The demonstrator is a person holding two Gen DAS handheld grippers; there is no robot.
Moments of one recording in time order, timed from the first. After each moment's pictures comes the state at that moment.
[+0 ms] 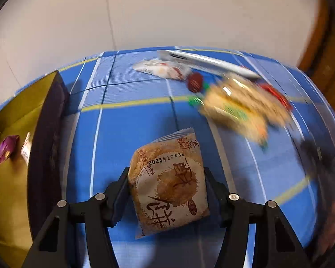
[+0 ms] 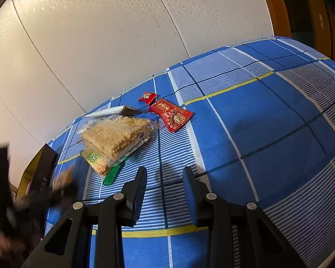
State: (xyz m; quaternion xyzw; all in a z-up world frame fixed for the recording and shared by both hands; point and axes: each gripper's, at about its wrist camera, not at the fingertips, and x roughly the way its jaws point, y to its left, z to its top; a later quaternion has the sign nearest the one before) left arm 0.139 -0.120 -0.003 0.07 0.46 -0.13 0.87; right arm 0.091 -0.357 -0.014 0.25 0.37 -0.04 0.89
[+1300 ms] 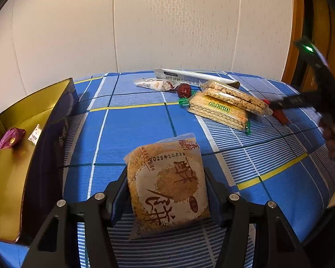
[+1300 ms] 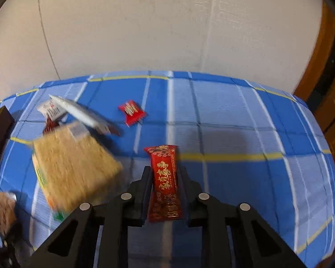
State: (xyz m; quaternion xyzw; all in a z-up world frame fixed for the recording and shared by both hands) left arm 0.101 -0.108 -0.030 0.05 0.36 -0.16 0.92; right arm 0.183 -0.358 0.002 0.02 0.47 -0.07 0.88
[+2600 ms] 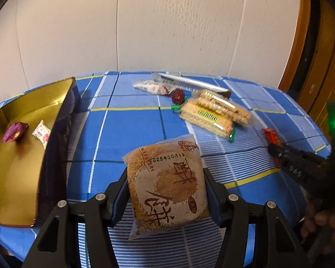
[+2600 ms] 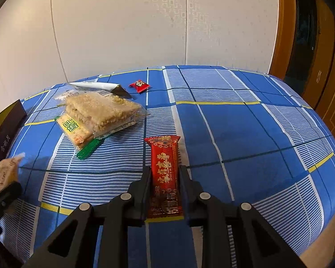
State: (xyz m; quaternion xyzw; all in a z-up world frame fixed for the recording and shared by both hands) left arm 0.092 -0.111 0.000 0.01 0.39 -0.16 0.91; right arm 0.091 -0.317 -0.014 0.06 0.40 -0.12 0.91
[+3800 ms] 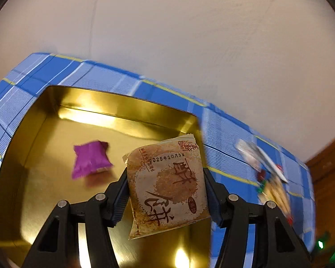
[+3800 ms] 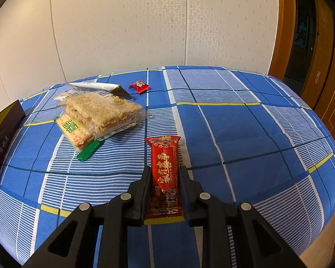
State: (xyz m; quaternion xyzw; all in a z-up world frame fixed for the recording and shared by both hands) left arm 0.227 0.086 0.041 -0.16 0.46 -0.02 0.87; right arm 0.092 -0.316 -0.015 0.06 0.40 -0.12 0.91
